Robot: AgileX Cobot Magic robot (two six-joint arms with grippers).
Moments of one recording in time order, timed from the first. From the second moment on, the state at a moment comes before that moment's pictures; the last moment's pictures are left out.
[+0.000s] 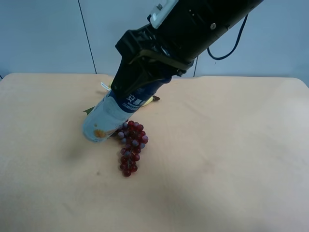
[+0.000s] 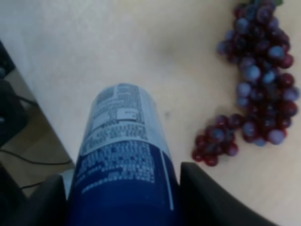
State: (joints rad) left arm -0.09 0.27 -0.60 -0.38 1.08 0.49; right arm 0.72 1.50 -1.30 0.60 0.94 -0.42
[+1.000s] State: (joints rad) left arm -0.63 0.76 -0.73 -0.27 0.88 0.49; right arm 0.73 1.52 -1.30 0.73 0.89 -0.47
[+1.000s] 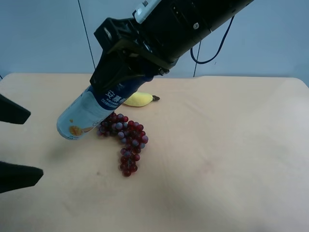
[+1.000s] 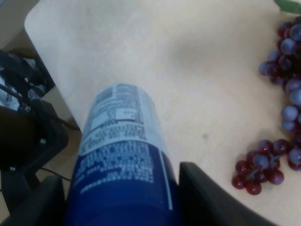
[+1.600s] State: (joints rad) left arm -0.71 1.08 -0.86 -0.22 0.71 0.55; right arm 0.73 1.52 -1.30 0.73 0.89 -0.48
